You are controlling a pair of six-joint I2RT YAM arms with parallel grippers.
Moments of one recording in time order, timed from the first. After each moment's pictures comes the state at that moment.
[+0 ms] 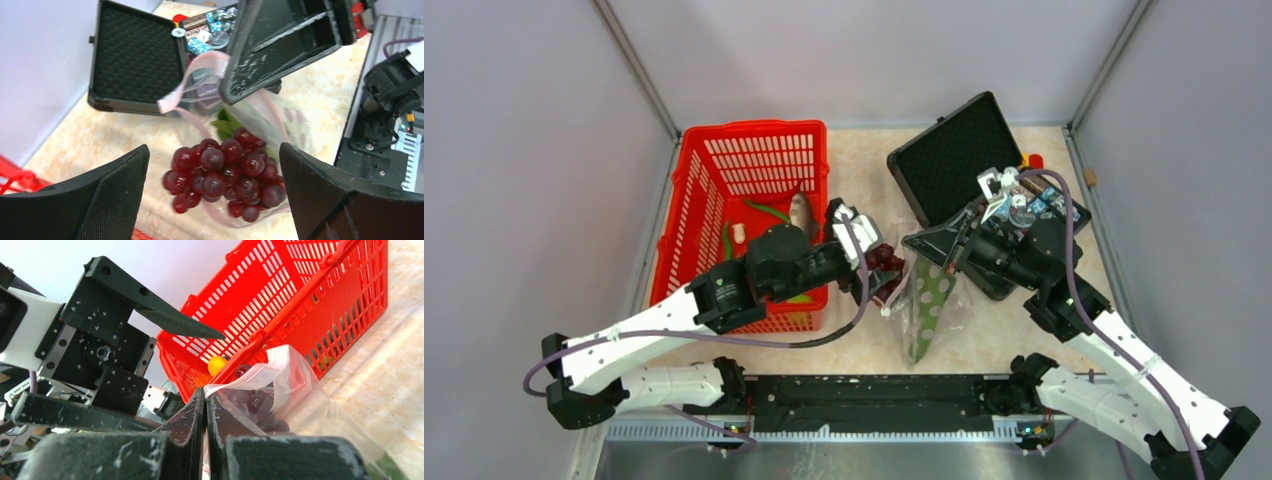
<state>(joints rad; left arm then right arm) -1.13 1.04 1.15 -0.29 -0.05 0.18 0.68 0.75 0.82 0.01 -0.38 0.68</state>
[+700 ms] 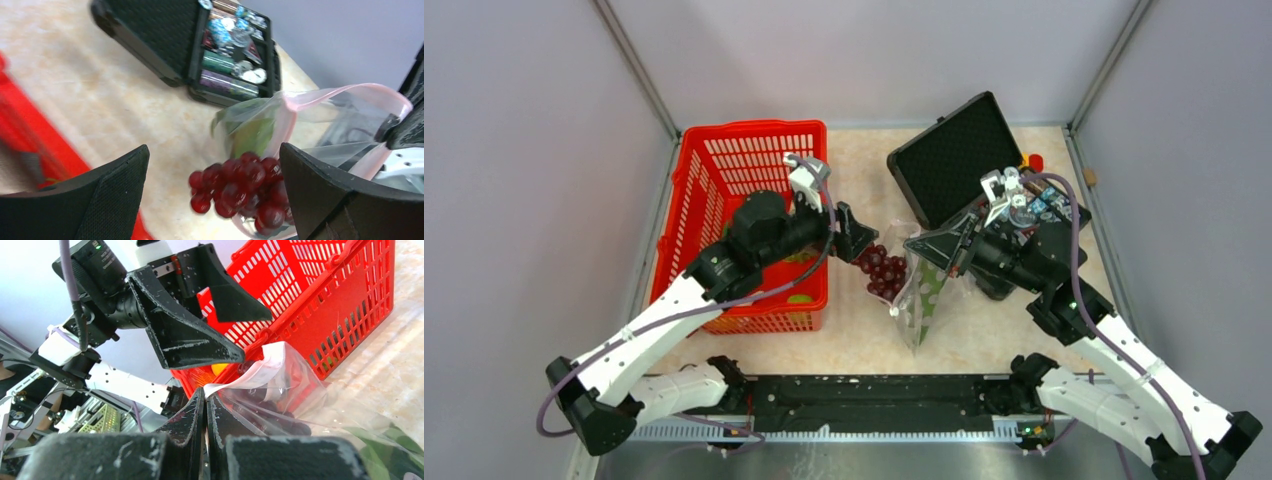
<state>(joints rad) -0.76 1.01 1.05 -0.23 0.09 -0.34 0.68 0.72 0.81 0.01 -0.39 0.68</state>
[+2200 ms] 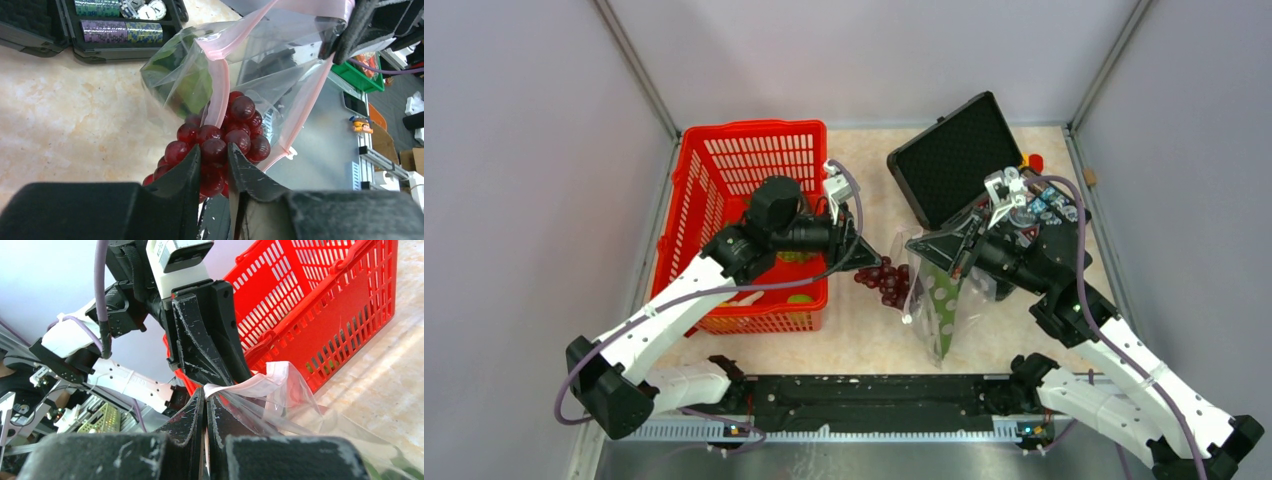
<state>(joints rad) -0.68 1.16 1.09 -0.29 0.73 -0.28 0.68 0.70 0.81 0.01 -0.40 0.67</state>
